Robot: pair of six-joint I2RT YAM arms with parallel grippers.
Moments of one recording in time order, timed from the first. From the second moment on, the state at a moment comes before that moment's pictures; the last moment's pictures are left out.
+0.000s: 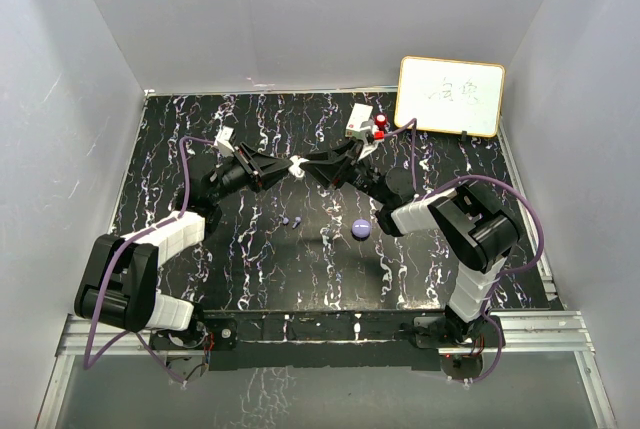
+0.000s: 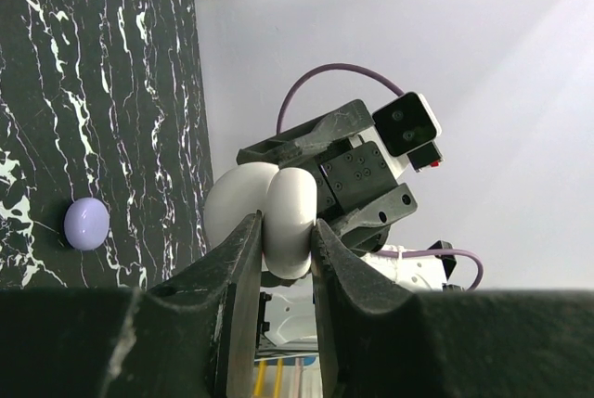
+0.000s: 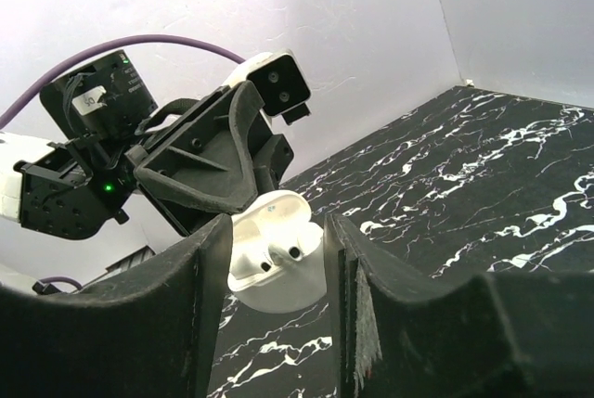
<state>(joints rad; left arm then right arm) -0.26 1.38 0.58 0.78 0.70 -1.45 0.57 1.81 0.72 1.52 -0.49 0.66</state>
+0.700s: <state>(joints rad) -0.26 1.44 0.54 0.83 0.69 -1.47 0.47 1.64 0.68 1.50 -0.43 0.65</state>
